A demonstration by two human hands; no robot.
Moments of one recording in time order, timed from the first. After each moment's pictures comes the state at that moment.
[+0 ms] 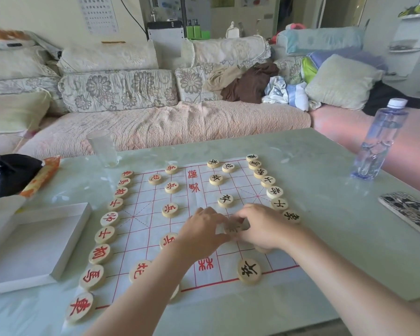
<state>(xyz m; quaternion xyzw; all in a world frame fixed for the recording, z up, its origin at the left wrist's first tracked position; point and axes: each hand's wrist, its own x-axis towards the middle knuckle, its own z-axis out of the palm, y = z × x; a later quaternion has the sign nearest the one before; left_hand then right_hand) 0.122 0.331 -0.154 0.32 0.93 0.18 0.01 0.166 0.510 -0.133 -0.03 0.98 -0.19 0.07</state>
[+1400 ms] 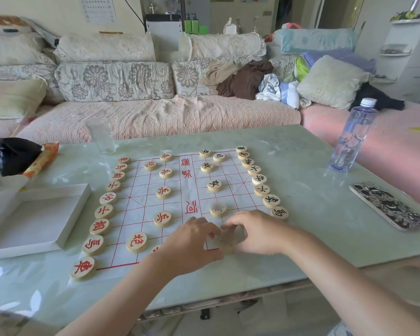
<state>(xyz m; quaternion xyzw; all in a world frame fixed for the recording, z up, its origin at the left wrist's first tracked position) 0.209 0.308 -0.149 0.35 0.92 0.20 0.04 0.245 0.511 -0.122 -0.08 0.96 -0.24 0.12</state>
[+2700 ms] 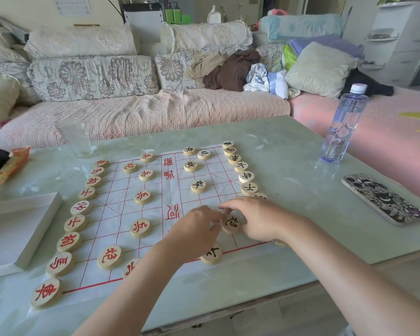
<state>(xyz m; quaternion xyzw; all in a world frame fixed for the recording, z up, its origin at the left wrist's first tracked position) 0.178 0.372 -0.149 0.30 0.92 0.24 0.07 0.211 0.560 -0.135 -0.05 0.98 -0.19 0.08</state>
